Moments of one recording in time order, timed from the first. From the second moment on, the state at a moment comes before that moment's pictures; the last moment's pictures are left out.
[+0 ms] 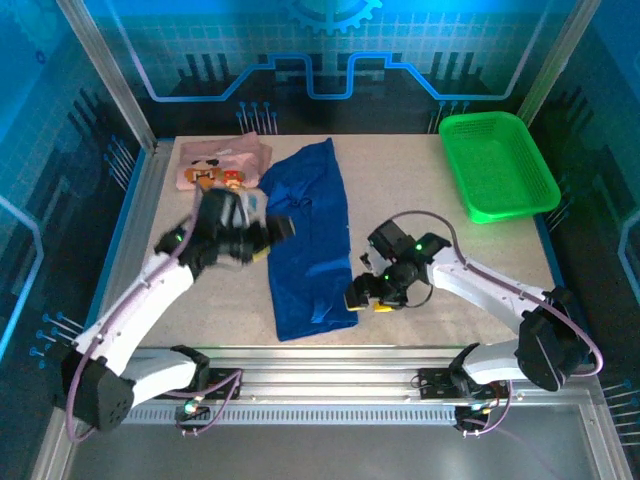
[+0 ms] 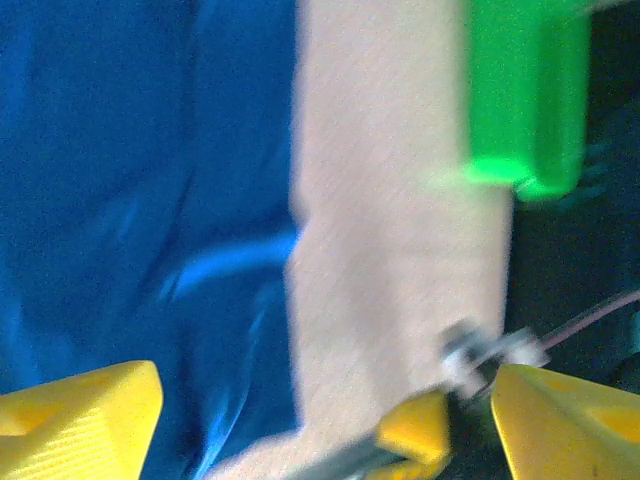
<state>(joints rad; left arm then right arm) -0.38 1.11 0.91 -0.66 0.39 -0.87 0.67 1.34 0.91 -0.90 -0.48 0.59</state>
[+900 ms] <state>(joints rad) -0.67 0.96 0.40 -0.50 0.31 -1.24 0.70 1.55 0.76 -0.52 -0.53 0.62</state>
